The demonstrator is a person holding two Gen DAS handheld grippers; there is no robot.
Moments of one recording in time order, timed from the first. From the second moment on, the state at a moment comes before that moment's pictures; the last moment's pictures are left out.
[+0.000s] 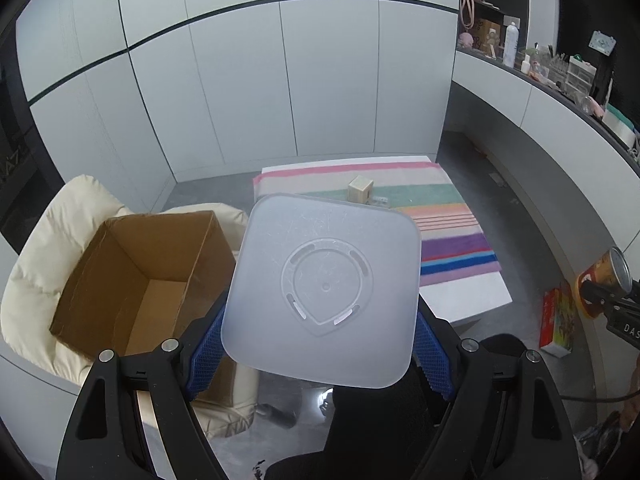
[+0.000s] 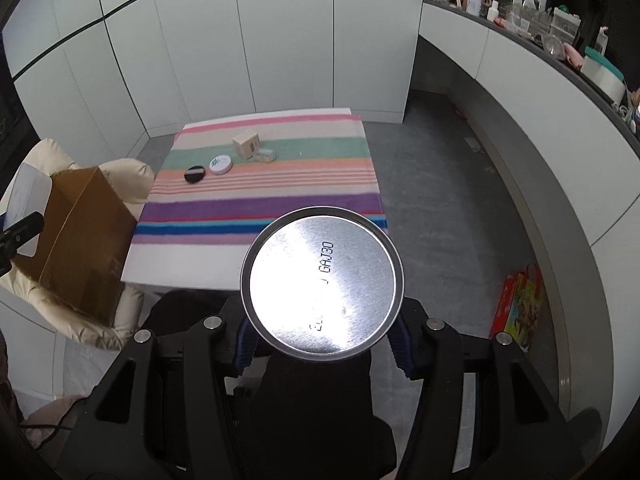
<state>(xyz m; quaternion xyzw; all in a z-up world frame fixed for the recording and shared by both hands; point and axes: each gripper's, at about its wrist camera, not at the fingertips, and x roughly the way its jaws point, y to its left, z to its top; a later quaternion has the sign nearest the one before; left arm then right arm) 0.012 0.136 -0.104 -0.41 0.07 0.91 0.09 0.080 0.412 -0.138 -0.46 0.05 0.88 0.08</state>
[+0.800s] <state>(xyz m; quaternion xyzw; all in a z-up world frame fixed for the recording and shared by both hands) 0.018 0.126 -0.117 -0.43 0.05 0.89 0.10 0.086 0.397 -0.143 -0.47 0.05 0.88 0.06</state>
